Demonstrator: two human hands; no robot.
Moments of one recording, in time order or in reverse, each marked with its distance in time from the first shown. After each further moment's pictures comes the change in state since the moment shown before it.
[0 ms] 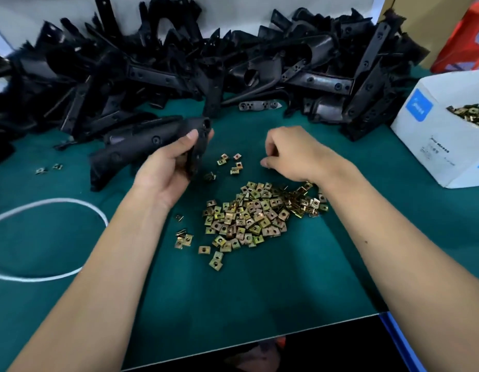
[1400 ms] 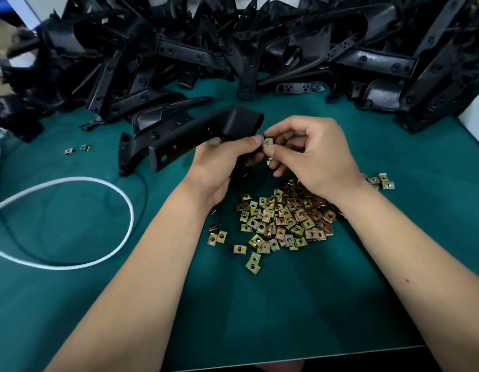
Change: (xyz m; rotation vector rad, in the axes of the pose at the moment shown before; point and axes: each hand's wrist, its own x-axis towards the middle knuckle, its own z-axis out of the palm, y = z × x) left_hand -0.004 -0.020 0.002 0.383 0.005 0.020; right_hand -0.010 -0.035 0.048 0.961 0.245 -0.228
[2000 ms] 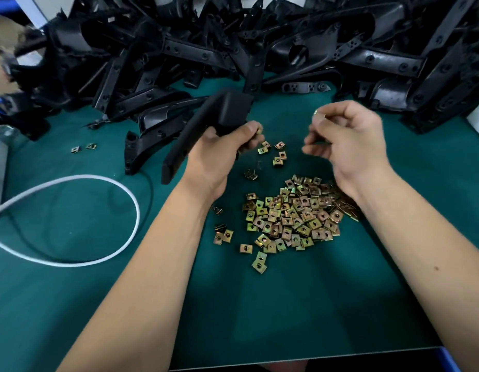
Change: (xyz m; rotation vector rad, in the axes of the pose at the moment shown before) left_hand -0.001 0.010 0.001 0.114 0.104 0.158; right_hand 0.006 -0.005 -0.018 0.441 0.326 0.280
